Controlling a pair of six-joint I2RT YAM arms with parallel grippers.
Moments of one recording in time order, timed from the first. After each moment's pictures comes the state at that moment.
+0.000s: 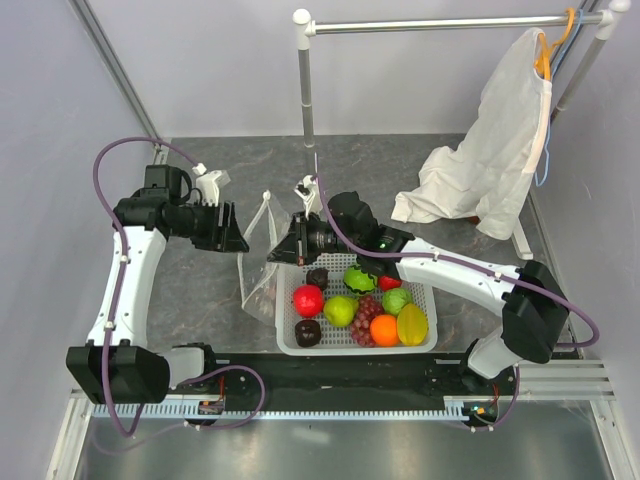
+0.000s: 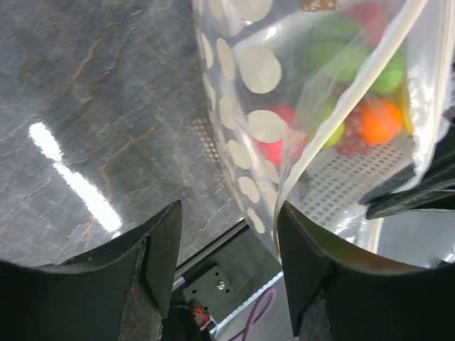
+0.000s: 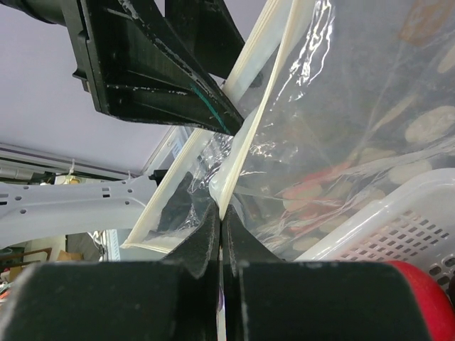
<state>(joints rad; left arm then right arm) 0.02 1.22 1.29 -1.17 0.61 0.17 0.94 1.55 1.18 0.10 -0.40 0.74</state>
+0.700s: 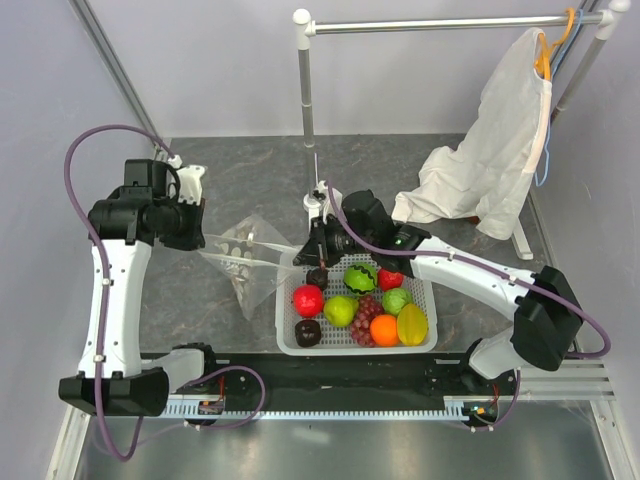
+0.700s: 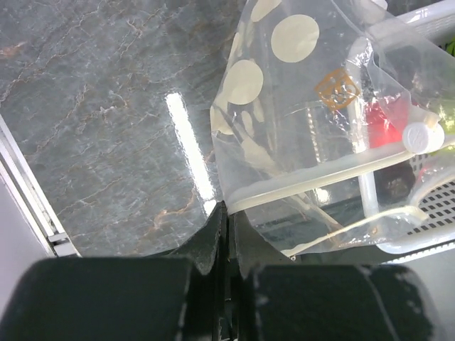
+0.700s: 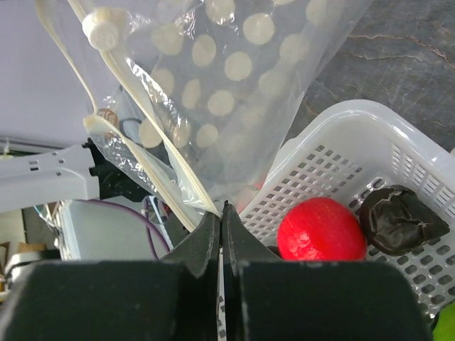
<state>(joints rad) 0.01 1.17 1.48 -1.33 0.19 0.20 0.84 1.48 1.12 -0.09 -0.42 0.62</state>
